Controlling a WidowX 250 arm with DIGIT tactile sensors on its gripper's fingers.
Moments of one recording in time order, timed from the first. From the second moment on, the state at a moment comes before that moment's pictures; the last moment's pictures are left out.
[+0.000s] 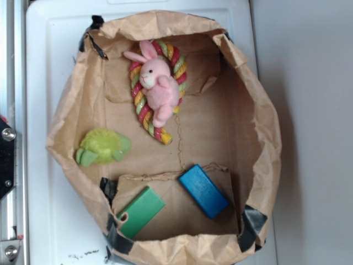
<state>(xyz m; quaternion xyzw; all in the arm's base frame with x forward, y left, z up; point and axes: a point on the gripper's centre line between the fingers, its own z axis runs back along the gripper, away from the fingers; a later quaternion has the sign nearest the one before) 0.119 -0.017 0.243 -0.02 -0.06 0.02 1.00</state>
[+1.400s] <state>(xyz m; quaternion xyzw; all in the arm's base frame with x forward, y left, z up) 0.259 0.006 0.198 -0.01 -0.13 -0.06 0.99</state>
